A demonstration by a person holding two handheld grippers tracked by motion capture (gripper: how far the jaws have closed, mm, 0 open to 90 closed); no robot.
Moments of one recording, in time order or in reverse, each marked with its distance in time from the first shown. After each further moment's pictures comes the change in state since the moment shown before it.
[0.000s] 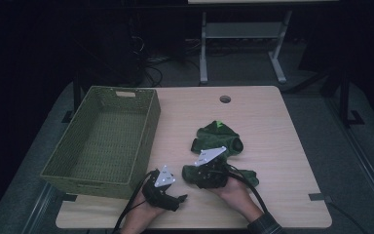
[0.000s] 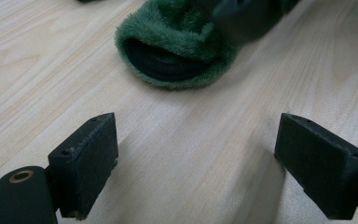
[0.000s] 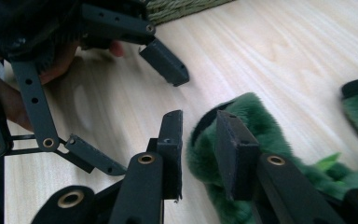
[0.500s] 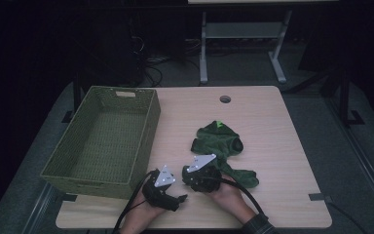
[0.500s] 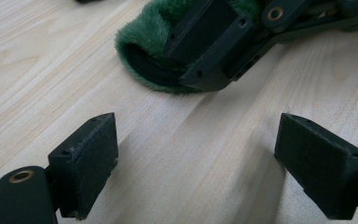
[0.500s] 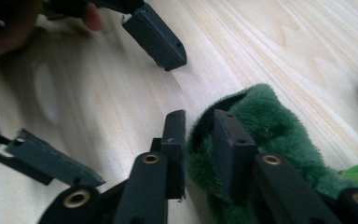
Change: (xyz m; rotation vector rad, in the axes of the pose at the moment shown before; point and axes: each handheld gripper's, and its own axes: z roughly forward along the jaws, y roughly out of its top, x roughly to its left) left arm 0.001 0.000 0.000 0.005 -0.002 0.008; right arm 0.008 -0.008 0.027 0.030 -0.101 -0.059
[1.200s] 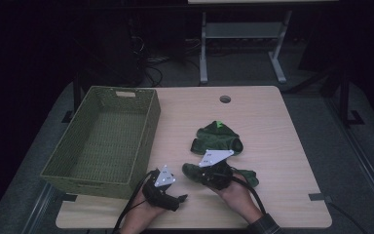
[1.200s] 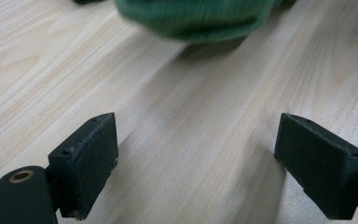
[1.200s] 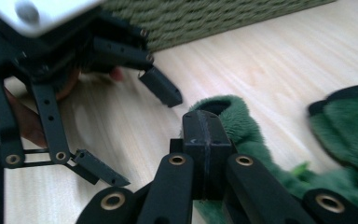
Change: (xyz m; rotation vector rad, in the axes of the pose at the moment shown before) left arm 0.000 0.000 0.000 -0.003 -0.005 -0.007; right arm -0.008 0.005 -0.050 -0.149 0.034 0.062
